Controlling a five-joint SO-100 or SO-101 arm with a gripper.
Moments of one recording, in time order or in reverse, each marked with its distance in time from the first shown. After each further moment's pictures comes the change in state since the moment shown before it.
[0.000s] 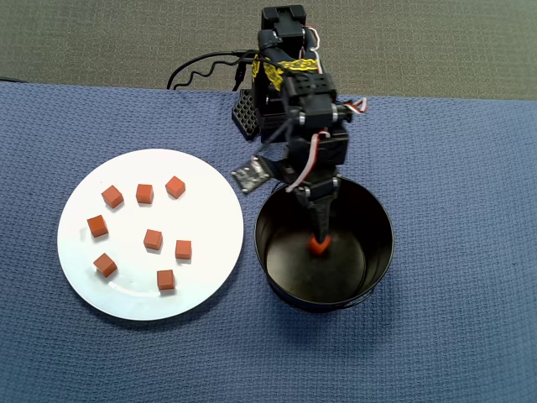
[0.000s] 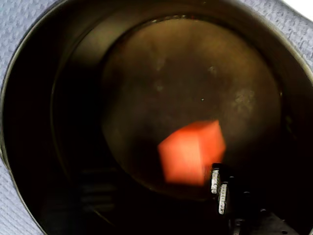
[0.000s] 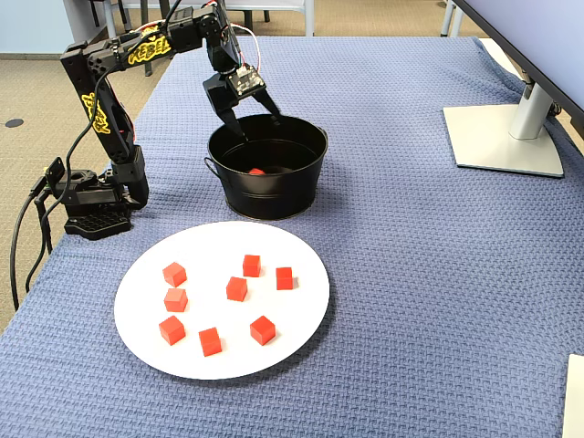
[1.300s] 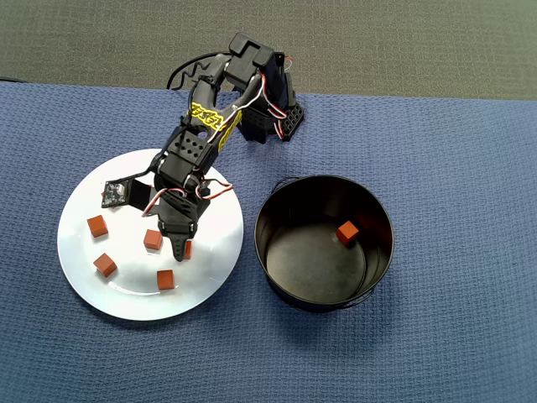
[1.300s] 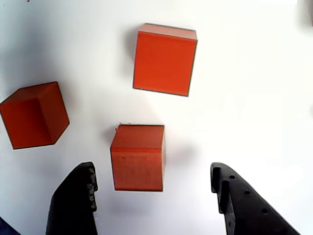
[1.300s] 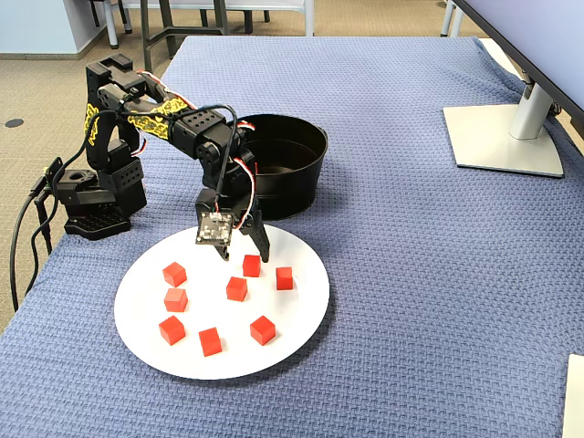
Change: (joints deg) arm 39.0 -28.5 0.4 -15.1 -11.2
